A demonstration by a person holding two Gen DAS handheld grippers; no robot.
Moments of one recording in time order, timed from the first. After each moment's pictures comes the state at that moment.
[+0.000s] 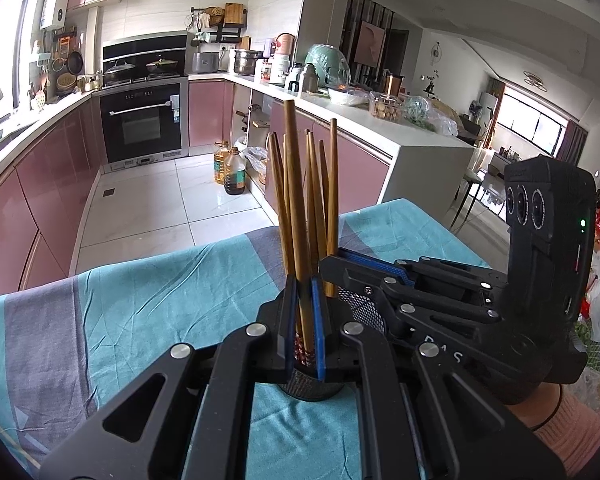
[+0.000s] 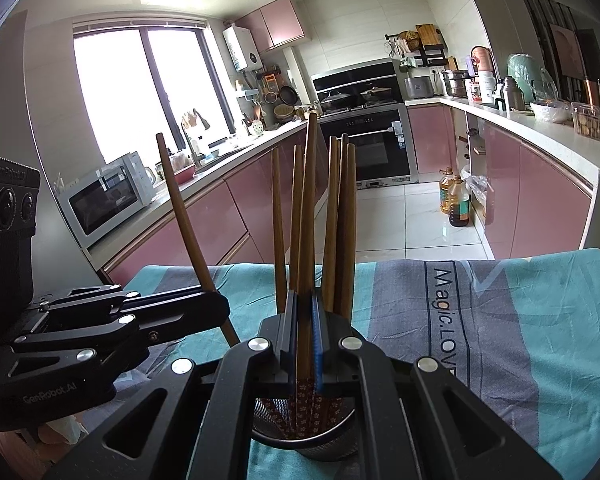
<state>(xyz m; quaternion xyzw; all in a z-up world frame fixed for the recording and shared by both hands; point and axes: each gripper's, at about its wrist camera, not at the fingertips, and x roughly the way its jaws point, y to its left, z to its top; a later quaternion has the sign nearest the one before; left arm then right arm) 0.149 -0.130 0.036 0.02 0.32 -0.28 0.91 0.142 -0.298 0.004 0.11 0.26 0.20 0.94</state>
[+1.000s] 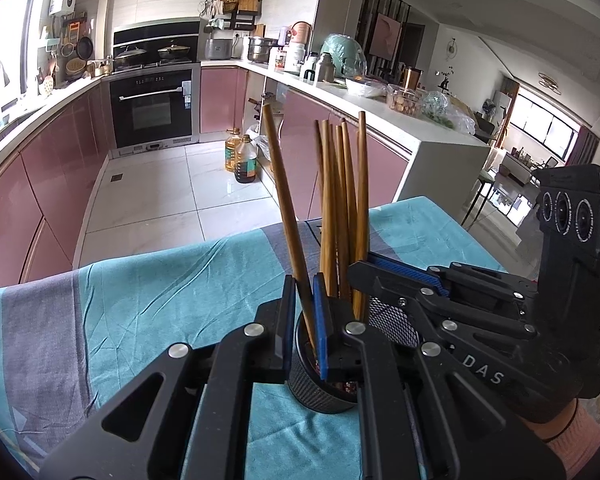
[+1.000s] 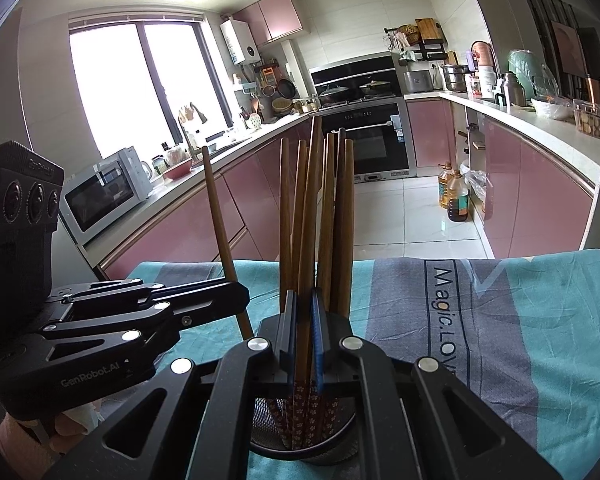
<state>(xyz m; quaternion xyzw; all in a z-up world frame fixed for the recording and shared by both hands) 0.190 -0.131 0.018 0.01 0.34 -0.26 0.90 0.151 -0.301 0.001 0.10 0.28 0.20 0.94</state>
